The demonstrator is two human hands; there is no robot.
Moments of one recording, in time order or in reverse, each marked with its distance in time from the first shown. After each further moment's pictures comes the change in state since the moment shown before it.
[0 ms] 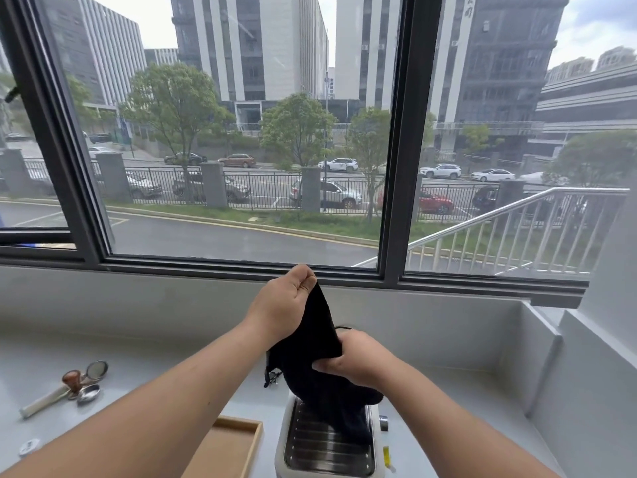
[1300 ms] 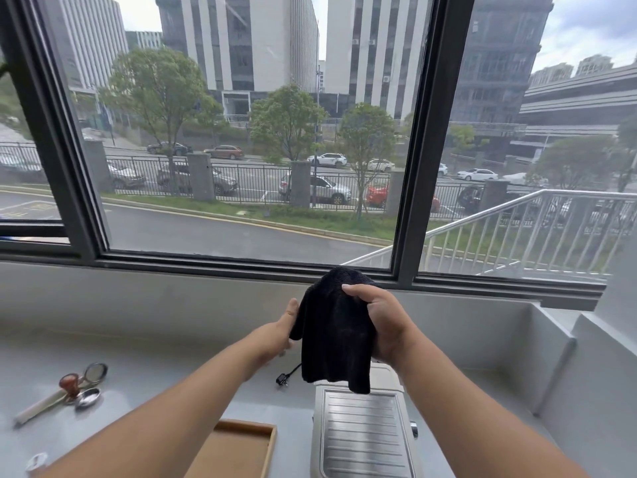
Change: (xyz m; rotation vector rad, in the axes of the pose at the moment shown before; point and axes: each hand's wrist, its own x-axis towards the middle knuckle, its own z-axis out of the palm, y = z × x) left_hand -0.021 -0.086 -0.026 -0.246 -0.402 -0.688; right_hand 0.032 -0.081 -0.013 1.322 -0.058 0.148
